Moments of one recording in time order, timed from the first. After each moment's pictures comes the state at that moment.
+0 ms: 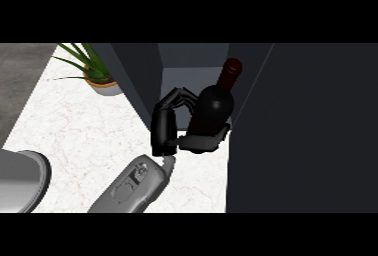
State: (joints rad) left arm -0.51 0.00 -0.51 -1.23 0.29 0.76 -0.34; right arm -0.07 -0.12 -0.04 -2.40 -0.28 0.19 0.56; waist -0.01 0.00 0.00
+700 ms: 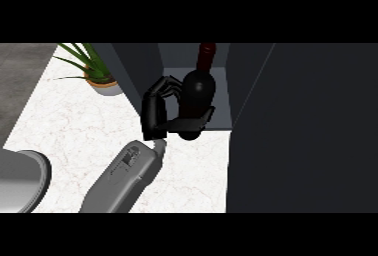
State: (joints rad) left arm -0.57 0.01 -0.38 -1.10 0.35 0.67 -0.41; right arm -0.09 -0.14 -0.07 -2.40 -0.29 0.18 0.60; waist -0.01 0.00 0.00
